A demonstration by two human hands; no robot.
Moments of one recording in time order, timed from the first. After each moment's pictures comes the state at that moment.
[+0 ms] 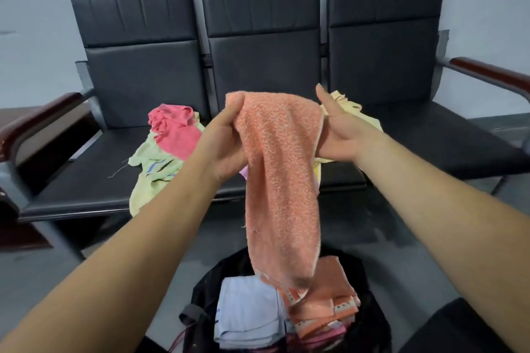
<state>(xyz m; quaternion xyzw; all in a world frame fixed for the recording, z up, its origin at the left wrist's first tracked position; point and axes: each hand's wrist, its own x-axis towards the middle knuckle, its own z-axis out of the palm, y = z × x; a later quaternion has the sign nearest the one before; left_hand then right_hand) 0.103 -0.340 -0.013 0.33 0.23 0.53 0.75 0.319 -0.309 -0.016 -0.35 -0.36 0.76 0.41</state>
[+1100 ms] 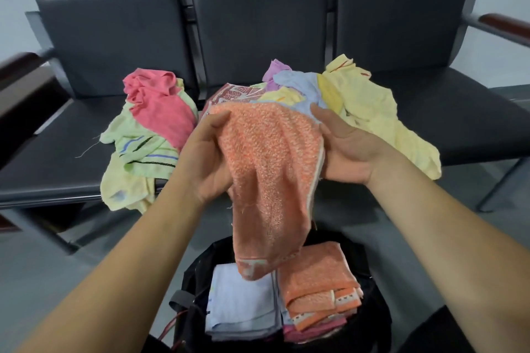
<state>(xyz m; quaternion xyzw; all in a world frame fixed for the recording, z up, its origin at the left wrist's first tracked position) 0.093 -0.314 -0.086 0.31 0.21 0.52 0.77 0.312 -0.306 -0.077 -0.32 -0.39 0.78 0.36</state>
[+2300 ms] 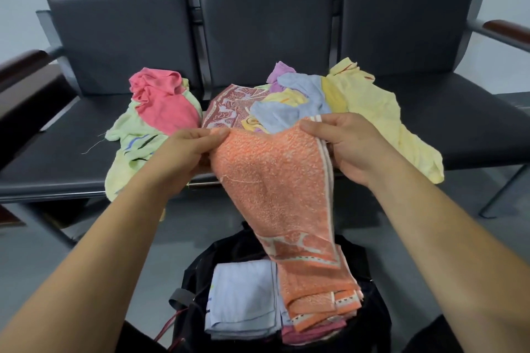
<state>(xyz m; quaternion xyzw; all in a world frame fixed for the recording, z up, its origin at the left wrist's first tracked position) 0.039 -0.309 -0.091 0.52 0.50 0.43 0.55 0.306 -0.311 -0.075 -0.48 -0.47 0.58 0.45</state>
